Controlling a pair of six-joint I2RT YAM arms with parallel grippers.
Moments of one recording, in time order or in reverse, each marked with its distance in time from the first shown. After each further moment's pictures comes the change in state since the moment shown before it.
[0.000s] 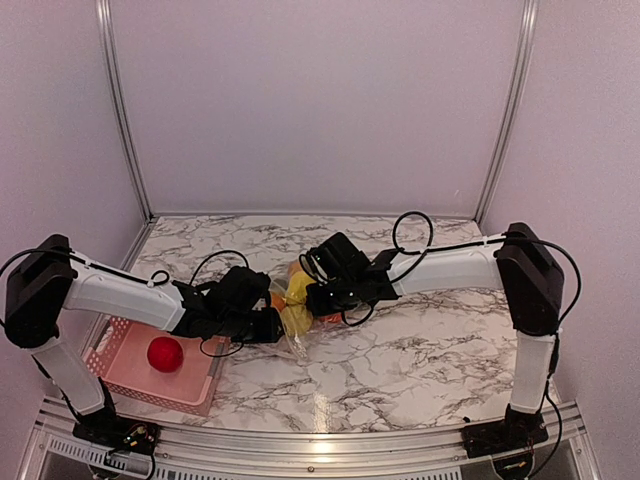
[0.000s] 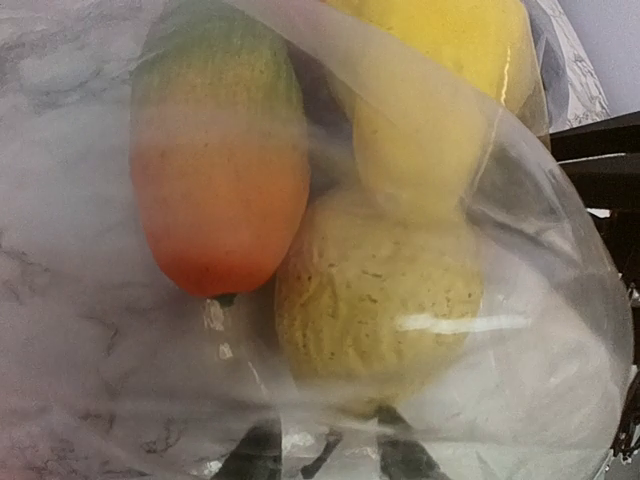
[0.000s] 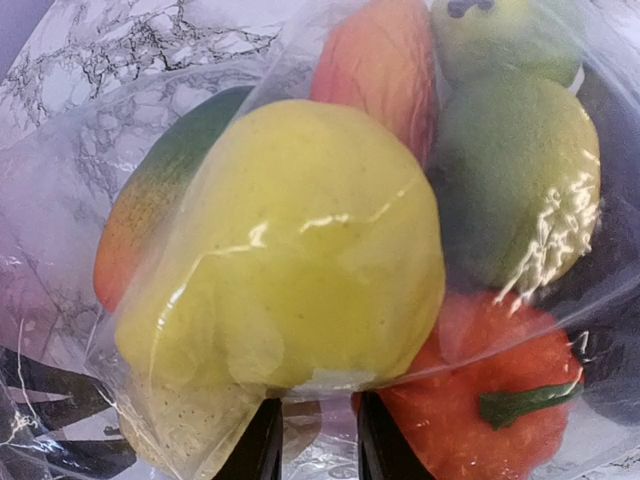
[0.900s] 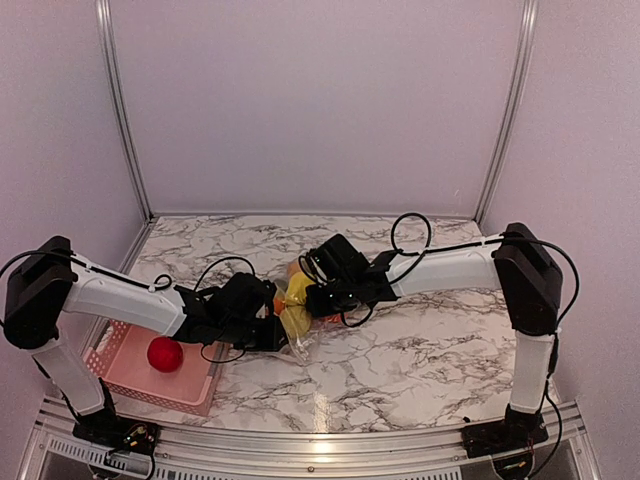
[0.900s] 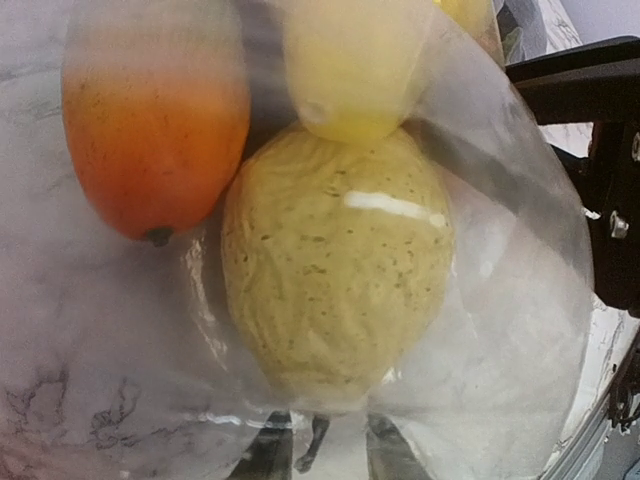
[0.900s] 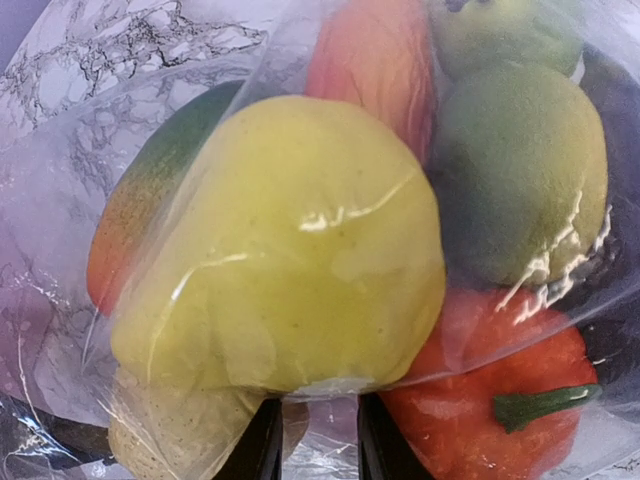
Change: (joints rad) left arm -0.037 0.000 -0.012 0.001 0.046 -0.003; right arm 0.000 0.008 -0.002 0.009 0.001 -0.001
